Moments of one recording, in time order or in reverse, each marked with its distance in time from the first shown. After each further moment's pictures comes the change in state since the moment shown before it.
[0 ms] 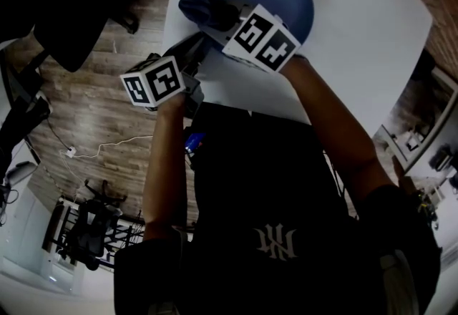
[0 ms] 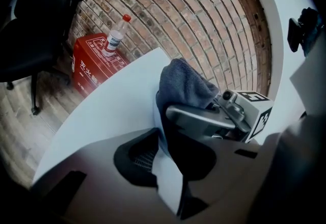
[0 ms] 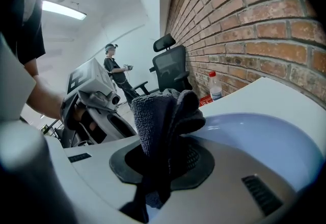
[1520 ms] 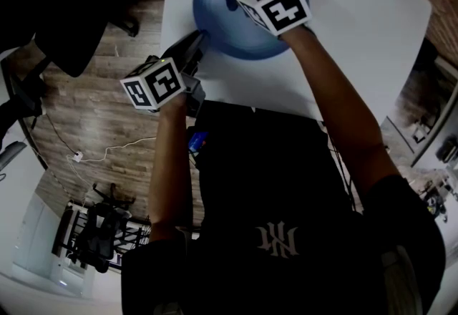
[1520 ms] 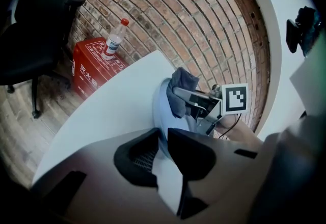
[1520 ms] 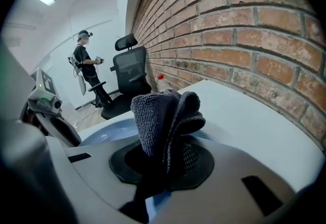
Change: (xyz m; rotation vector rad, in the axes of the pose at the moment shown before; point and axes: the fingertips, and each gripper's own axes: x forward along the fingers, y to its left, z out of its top) left arm 0.000 -0.003 0.004 0.021 -0.033 0.006; right arm -0.045 -0.124 -0.005 0.119 0.008 -0.422
